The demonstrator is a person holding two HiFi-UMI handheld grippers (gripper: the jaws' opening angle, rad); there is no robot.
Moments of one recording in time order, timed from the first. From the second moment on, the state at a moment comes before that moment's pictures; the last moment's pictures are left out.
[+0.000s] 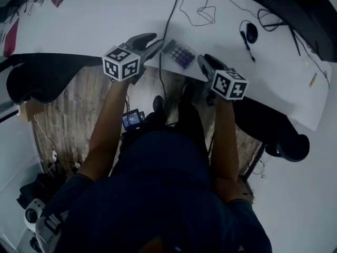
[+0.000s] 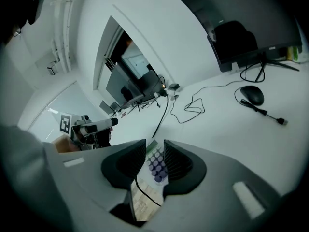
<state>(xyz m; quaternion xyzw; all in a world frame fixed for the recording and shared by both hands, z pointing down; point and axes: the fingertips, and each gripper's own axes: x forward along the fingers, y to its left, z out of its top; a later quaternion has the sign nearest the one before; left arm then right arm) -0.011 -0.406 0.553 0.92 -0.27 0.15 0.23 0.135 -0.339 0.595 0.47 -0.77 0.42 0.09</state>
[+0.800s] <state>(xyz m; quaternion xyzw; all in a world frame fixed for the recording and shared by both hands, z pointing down) -0.008 -0.417 0.675 0.88 -0.27 0.23 0.31 0.115 -0.329 0.703 0.43 -0.71 0.56 0.07</state>
